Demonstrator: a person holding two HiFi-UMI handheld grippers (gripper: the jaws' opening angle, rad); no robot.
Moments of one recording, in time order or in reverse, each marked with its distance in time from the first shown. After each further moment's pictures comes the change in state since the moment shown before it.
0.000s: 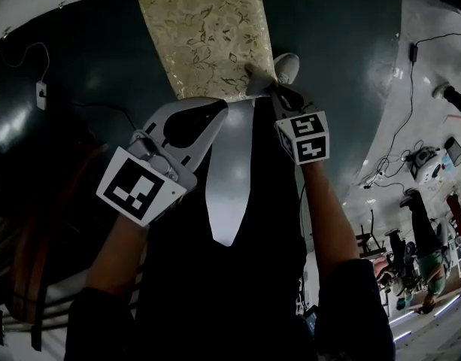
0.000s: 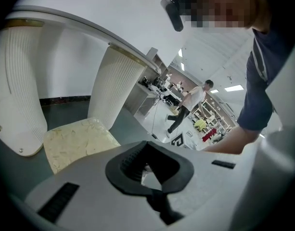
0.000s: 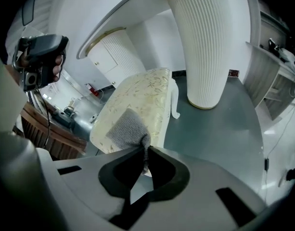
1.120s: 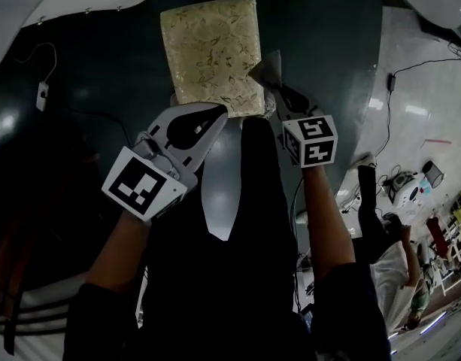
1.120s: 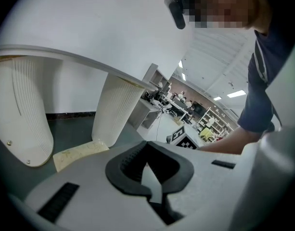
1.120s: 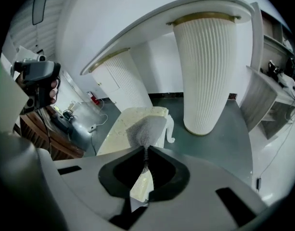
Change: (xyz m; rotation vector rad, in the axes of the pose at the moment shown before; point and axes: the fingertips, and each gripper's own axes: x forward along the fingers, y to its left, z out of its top) left arm -0.040 -0.013 0.065 0.014 -0.106 0.049; right arm -0.069 -0.011 0.119 -0.077 -0.125 -0.039
